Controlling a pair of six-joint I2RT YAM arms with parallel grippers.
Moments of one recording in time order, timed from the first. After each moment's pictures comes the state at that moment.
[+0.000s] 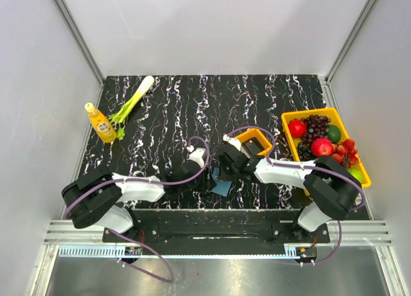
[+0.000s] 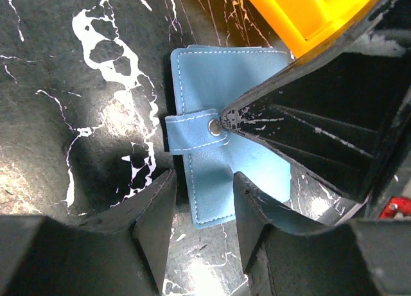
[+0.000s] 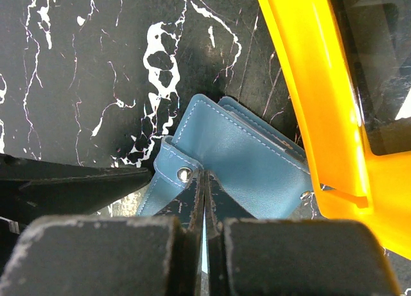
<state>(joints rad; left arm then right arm) -0.97 1.43 0.44 0.32 -0.06 -0.71 0.91 1.58 0.79 -0.15 0.13 0.79</state>
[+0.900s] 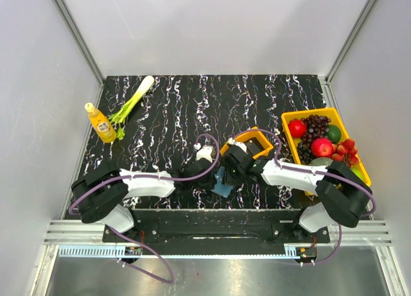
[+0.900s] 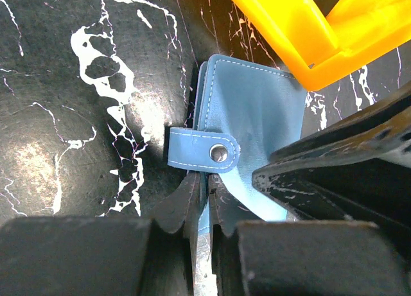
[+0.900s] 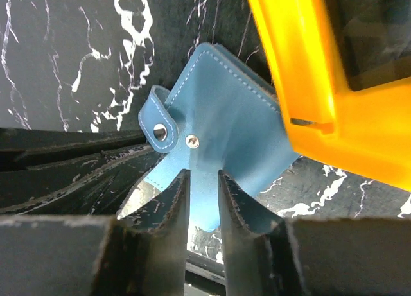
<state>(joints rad) -1.04 1.52 0.63 0.10 -0.21 -0.77 0.90 1.49 0.76 -0.27 0.07 0.81</state>
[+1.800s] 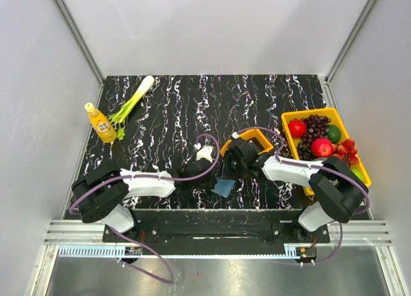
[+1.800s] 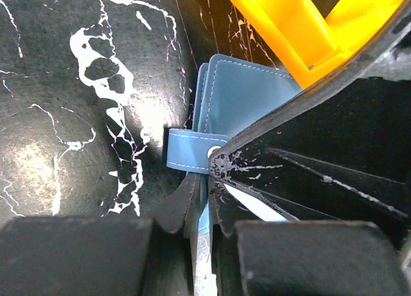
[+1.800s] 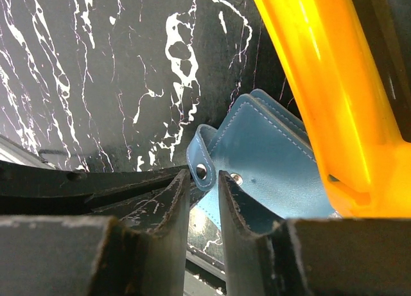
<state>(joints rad) -1.04 1.53 0.63 0.10 -0.22 -0.77 0.79 1.53 0.74 -0.09 -0.12 0.92</state>
